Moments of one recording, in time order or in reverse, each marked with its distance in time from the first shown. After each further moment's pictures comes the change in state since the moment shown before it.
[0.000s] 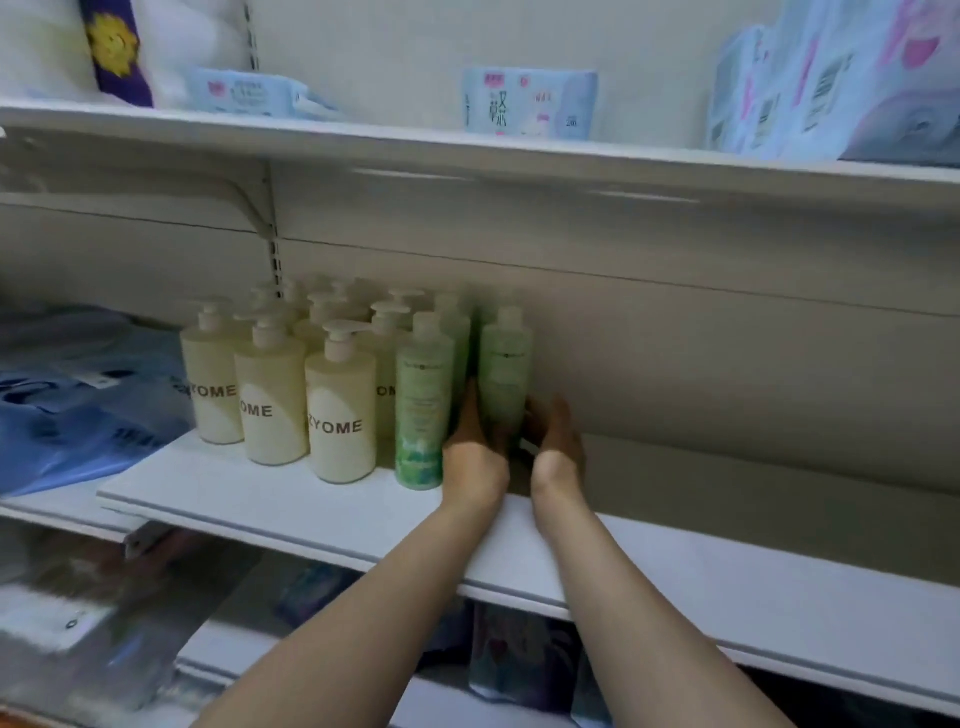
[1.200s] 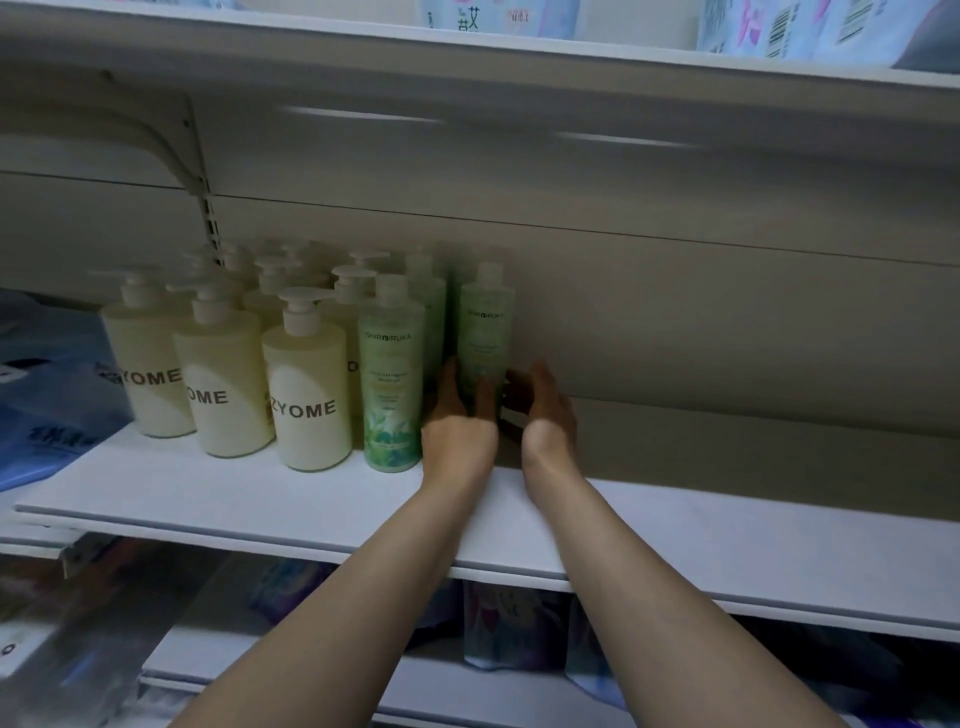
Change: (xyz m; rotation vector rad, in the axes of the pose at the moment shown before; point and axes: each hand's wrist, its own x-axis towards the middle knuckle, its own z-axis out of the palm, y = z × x) left_hand 0.004 -0.007 0.002 -0.152 -0.006 -0.003; right_hand 0.012 0.016 -0.005 -0.039 0.002 -0.081
